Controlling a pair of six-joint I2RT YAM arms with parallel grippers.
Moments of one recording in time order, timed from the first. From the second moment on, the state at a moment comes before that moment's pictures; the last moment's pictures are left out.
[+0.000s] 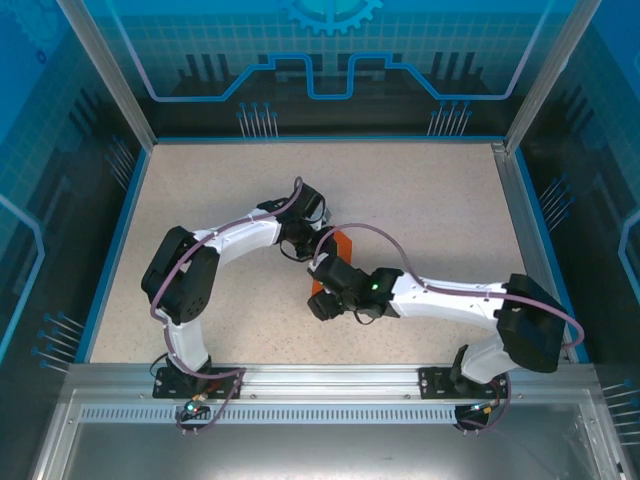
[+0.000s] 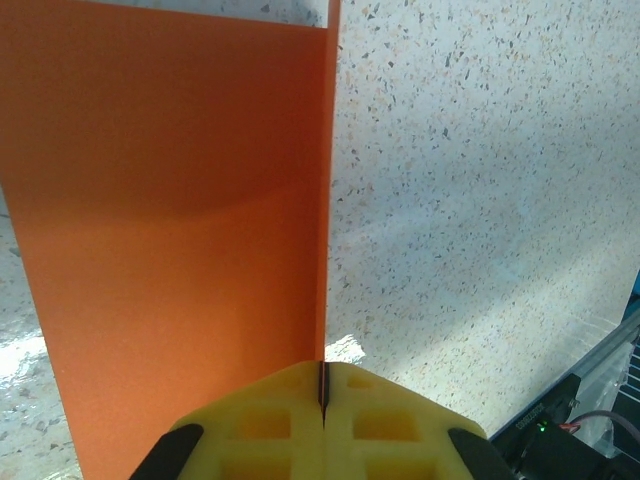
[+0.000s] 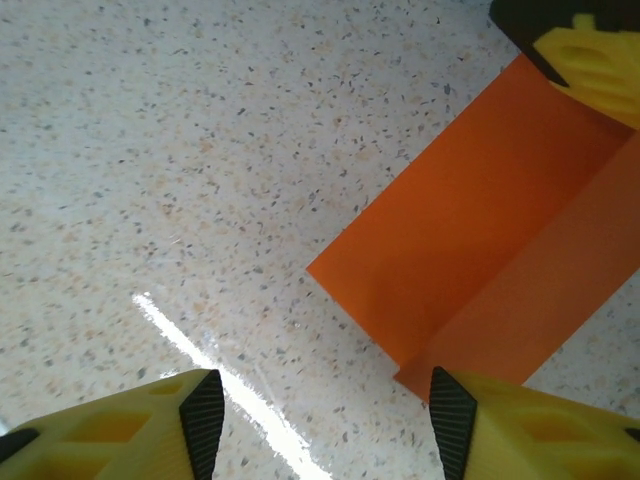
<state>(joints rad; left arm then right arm) -0.56 1.85 1.27 -0.54 0.47 -0.72 1.08 1.49 0.93 -0.45 0.16 0.40</state>
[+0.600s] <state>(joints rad) -0.56 1.85 1.27 -0.54 0.47 -0.72 1.11 1.54 0.97 -0.52 0.36 0.44</state>
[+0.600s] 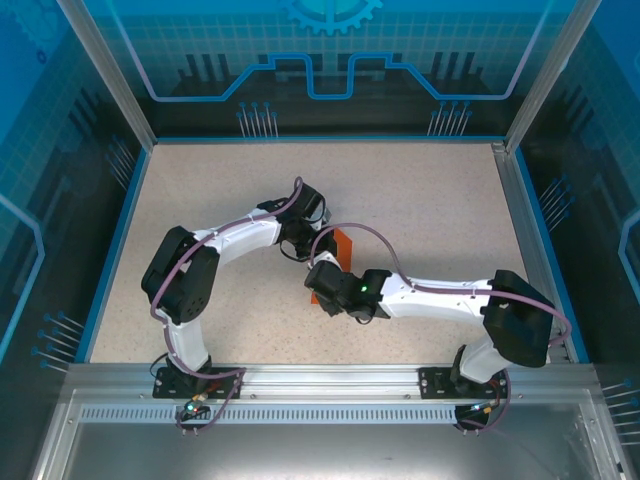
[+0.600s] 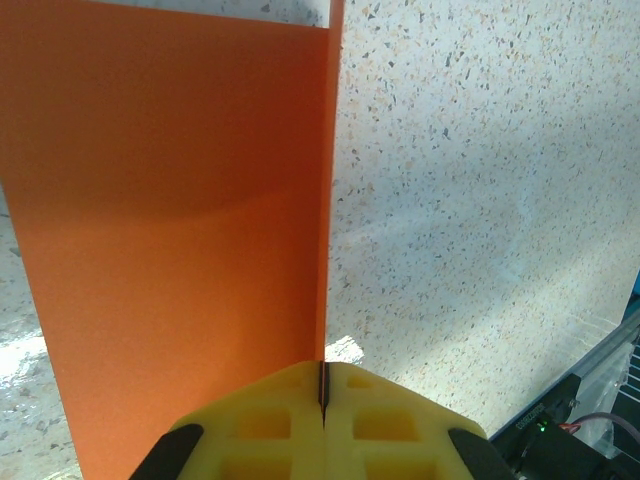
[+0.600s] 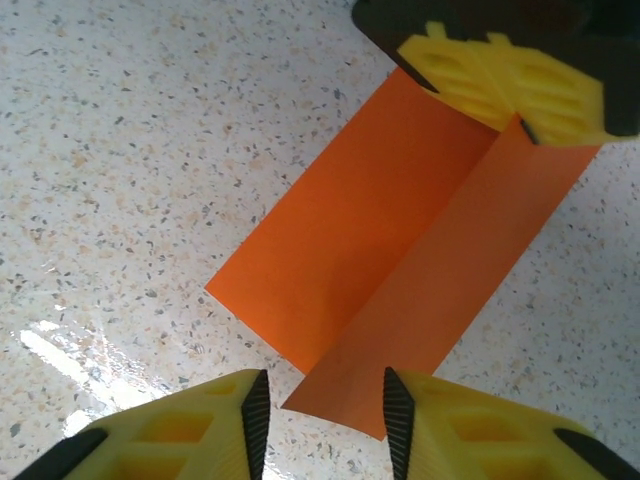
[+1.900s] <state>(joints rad) -0.54 1.60 0.96 -0.49 0.27 -0.88 0.75 1.46 0.73 -0.15 -0.28 0.44</state>
